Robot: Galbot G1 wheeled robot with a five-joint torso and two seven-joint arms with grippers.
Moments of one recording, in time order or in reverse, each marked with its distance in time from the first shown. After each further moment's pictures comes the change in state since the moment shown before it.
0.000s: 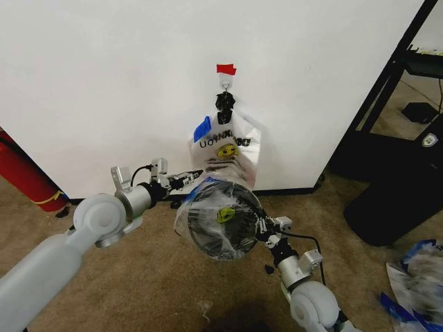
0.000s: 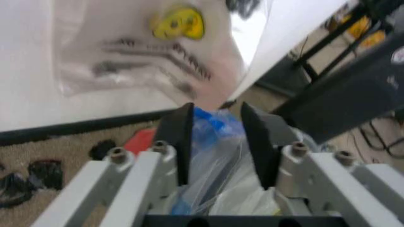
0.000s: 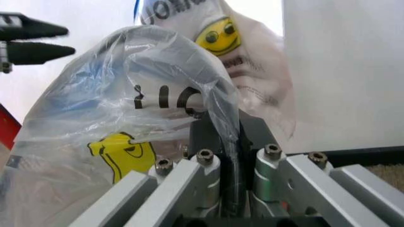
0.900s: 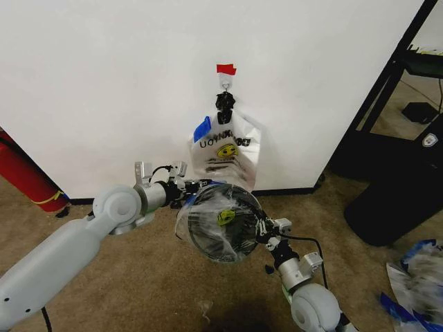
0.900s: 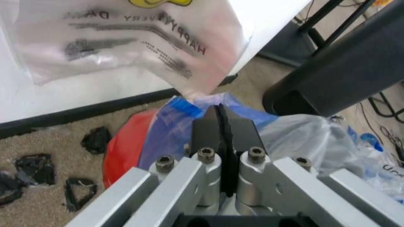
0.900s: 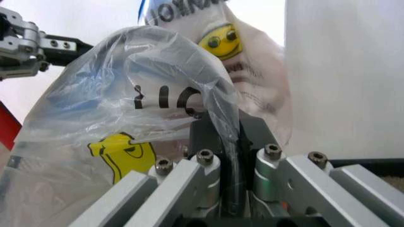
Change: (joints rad) left arm -0.164 -0.049 0.163 0.086 0.017 0.071 -0.013; right arm -0.001 -0.015 -0.007 0.011 -0.050 0.006 0.014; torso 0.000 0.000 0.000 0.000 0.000
